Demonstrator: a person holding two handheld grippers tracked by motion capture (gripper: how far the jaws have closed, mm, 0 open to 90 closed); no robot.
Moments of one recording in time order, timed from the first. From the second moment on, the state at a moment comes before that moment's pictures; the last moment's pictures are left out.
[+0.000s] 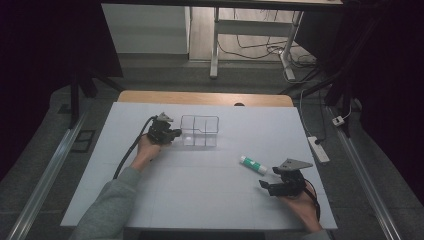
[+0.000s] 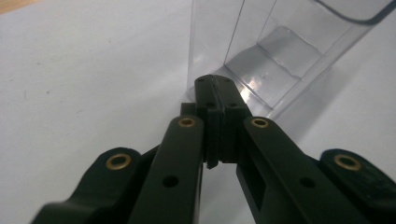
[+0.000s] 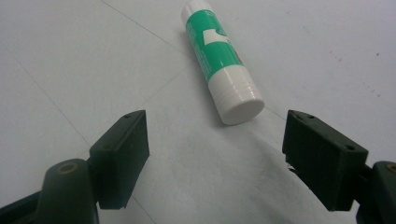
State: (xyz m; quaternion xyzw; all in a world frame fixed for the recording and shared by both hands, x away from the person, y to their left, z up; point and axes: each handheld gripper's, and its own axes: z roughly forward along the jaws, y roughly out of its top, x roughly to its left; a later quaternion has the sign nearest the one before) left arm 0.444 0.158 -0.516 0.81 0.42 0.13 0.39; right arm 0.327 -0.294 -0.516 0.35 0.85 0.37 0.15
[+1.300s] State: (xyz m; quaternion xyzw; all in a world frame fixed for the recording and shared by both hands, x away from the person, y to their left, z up) left arm 0.388 0.180 -0.499 0.82 0.38 0.14 0.40; right arm 0.330 -0.296 -0.515 0.35 0.84 0.39 0.15
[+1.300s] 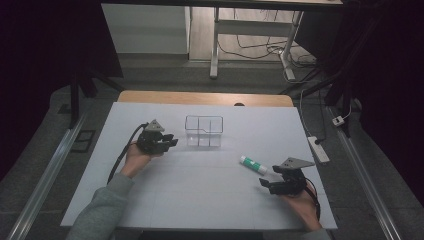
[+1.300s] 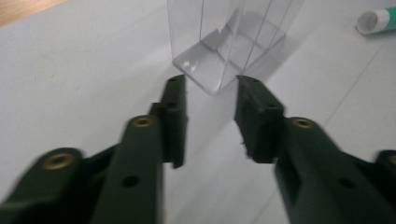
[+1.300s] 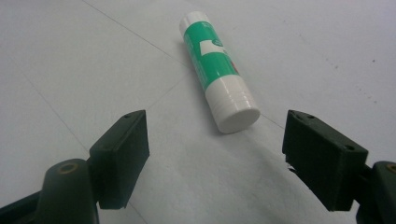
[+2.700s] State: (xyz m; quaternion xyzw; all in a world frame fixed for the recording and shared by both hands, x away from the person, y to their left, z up) left arm 0.283 0.223 -0.514 0.84 0.37 0.15 0.36; right arm 0.324 -0.298 -0.513 0.34 0.84 0.39 0.16
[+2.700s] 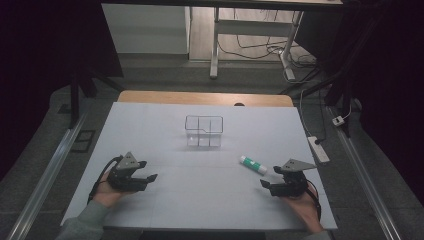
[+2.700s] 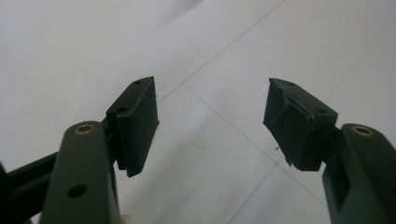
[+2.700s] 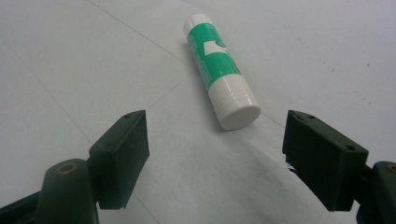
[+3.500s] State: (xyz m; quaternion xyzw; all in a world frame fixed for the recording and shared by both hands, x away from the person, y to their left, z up) left arm 0.282 0.223 -0.516 0.84 0.37 0.15 0.36; right arm 0.336 -0.279 -0.486 0.31 0.86 0.37 0.15
